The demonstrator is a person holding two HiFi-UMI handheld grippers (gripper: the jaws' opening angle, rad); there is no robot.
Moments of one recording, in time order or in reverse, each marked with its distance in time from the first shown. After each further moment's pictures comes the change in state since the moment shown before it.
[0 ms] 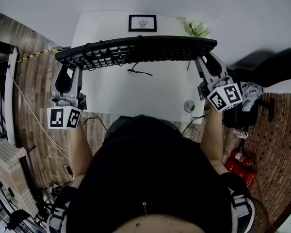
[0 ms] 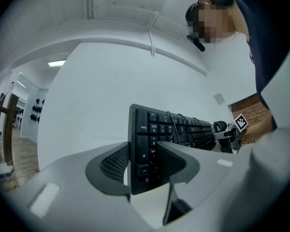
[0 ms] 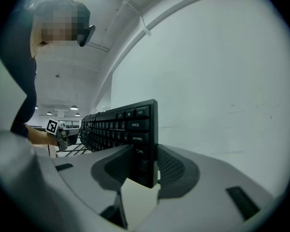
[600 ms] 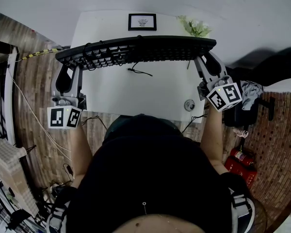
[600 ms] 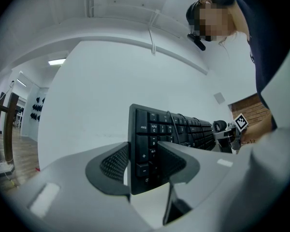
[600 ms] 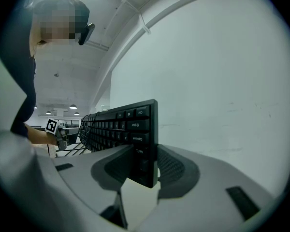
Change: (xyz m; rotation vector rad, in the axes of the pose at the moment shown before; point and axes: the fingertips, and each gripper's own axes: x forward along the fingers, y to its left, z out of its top) left arm 0.000 0.001 -0.004 -0.008 0.016 0.000; right arm 0.001 0.000 -0.005 0.011 0.014 -0.008
